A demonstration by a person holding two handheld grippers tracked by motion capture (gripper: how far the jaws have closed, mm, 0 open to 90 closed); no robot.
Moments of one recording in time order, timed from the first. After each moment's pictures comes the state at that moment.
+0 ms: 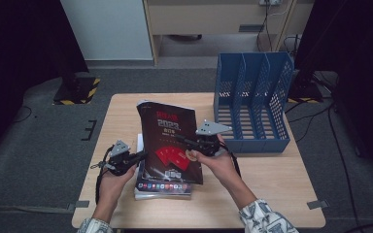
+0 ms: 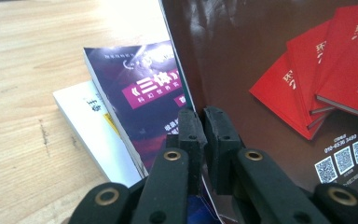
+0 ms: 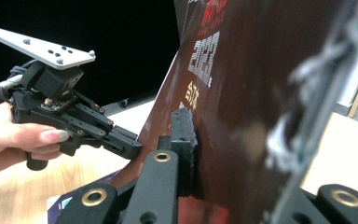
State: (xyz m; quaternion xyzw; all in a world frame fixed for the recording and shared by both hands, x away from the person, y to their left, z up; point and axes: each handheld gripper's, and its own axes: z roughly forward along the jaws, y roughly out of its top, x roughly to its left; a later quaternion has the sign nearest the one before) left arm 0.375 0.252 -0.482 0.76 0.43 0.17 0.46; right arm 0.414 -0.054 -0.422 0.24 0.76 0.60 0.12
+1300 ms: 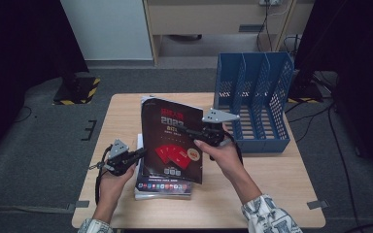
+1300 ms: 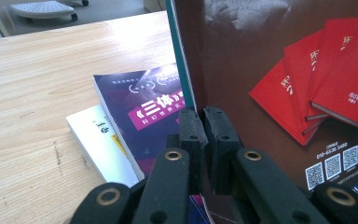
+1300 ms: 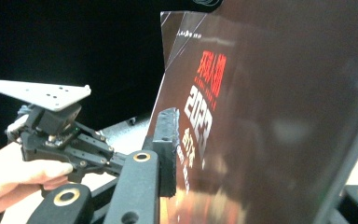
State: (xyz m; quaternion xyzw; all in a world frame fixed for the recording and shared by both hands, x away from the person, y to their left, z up) left arm 0.370 0.250 -0.472 0.75 0.41 0.21 0.47; right arm 0.426 -0.064 -0.390 0.24 0.73 0.63 0.11
